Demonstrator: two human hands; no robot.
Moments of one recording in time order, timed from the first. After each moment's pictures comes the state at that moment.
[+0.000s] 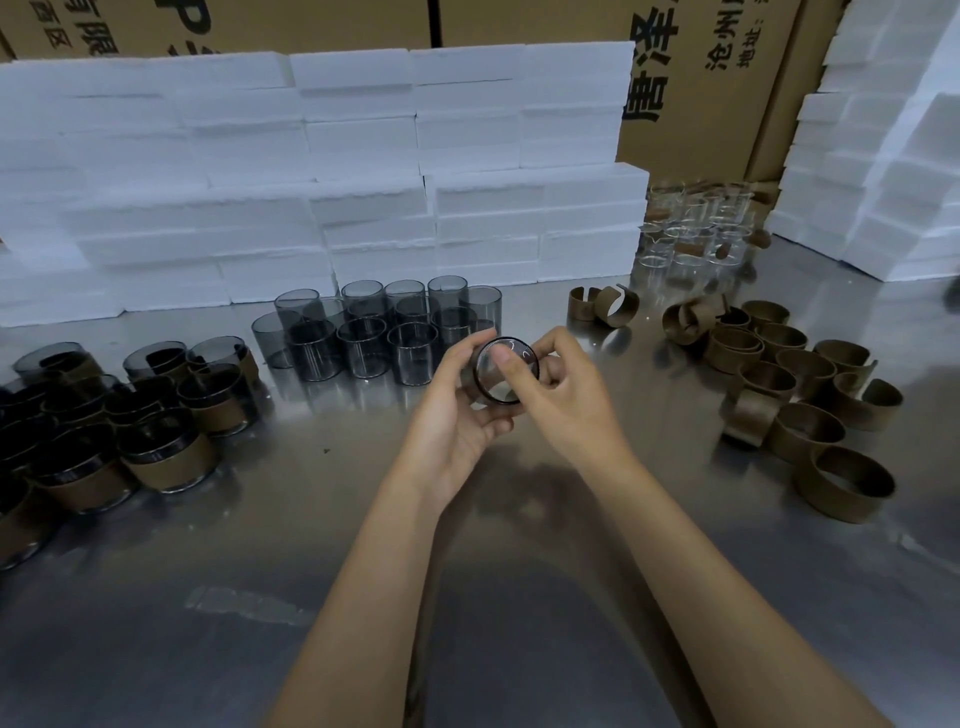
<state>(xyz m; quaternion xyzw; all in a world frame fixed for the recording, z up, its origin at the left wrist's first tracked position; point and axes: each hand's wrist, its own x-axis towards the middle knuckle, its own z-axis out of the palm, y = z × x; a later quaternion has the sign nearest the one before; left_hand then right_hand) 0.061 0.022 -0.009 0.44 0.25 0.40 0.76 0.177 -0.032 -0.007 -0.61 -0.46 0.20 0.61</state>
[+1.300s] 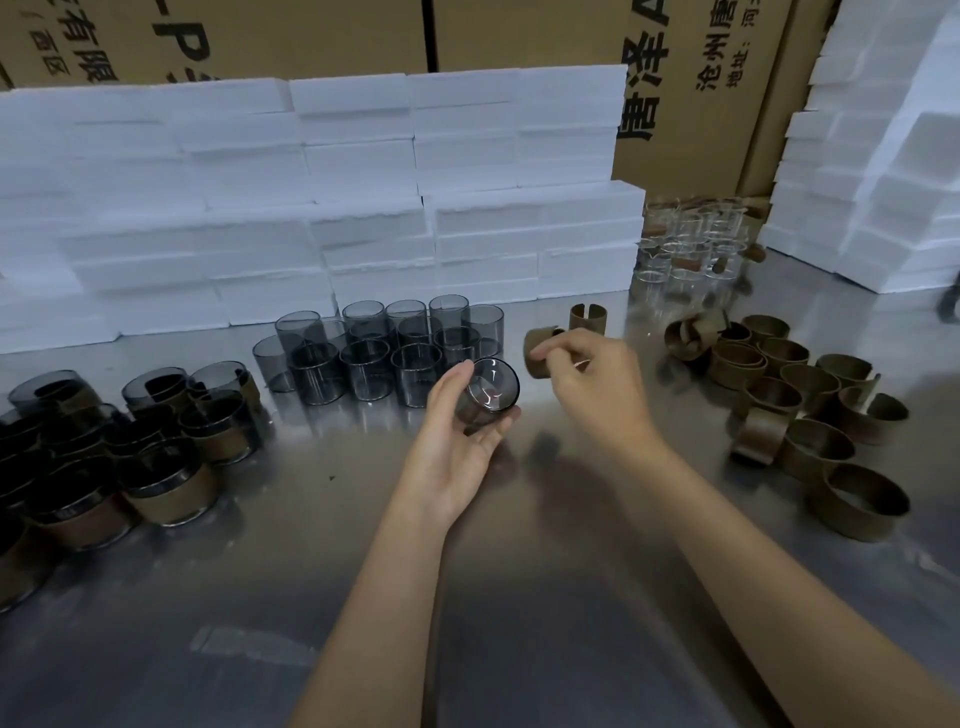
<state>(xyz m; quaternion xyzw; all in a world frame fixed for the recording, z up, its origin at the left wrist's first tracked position) 0.064 0.033 -0.014 0.29 0.26 0.44 0.81 0.207 -0.009 0.009 -0.68 -0.47 0.04 0.56</state>
